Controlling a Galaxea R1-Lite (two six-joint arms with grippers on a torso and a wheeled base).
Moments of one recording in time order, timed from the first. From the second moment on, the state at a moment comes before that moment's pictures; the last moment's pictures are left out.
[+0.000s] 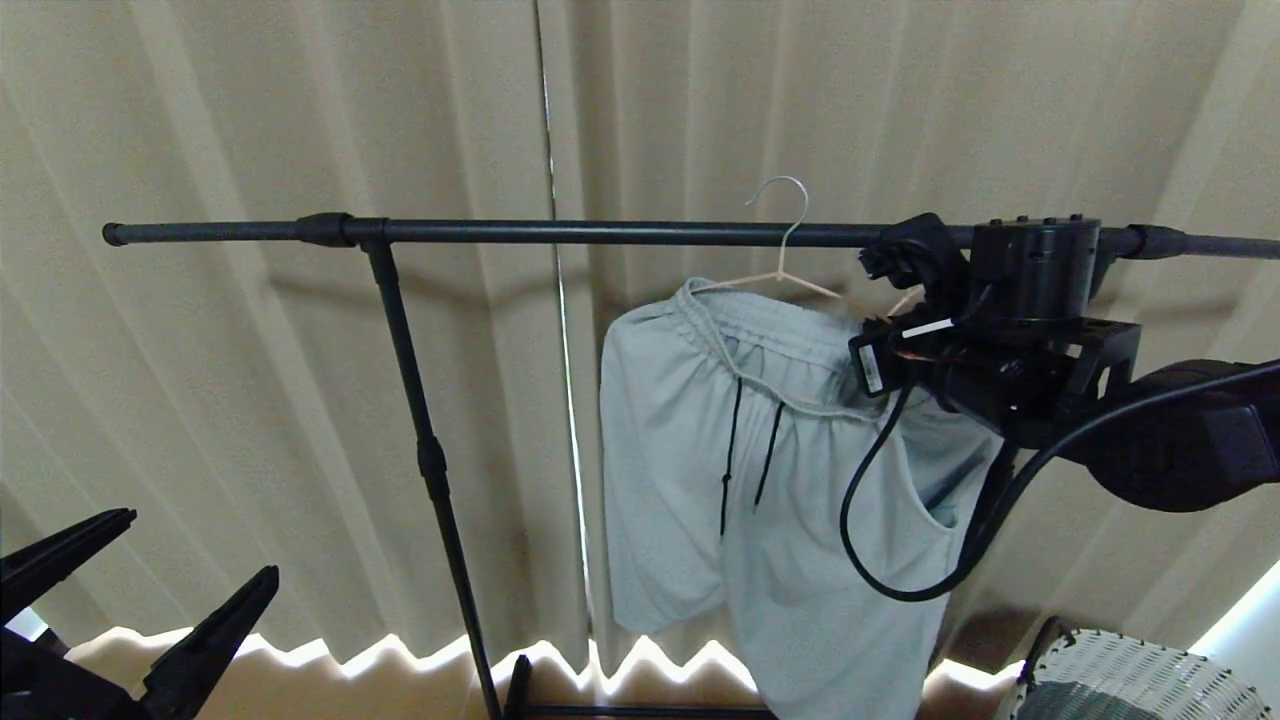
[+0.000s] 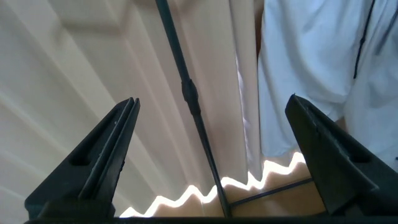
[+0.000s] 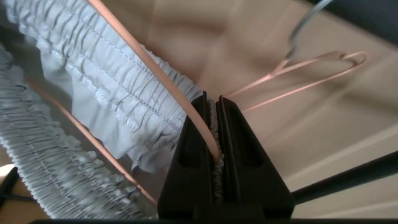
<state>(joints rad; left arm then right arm) -0.23 0.90 -0.06 -0.79 0.03 0.26 0.43 1.82 -1.08 -0.47 -0.44 -0.20</state>
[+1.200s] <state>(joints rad) -0.23 0.90 -0.05 -0.78 0.03 0.26 0.52 1.84 -1.03 -0.45 -0.42 -0.19</state>
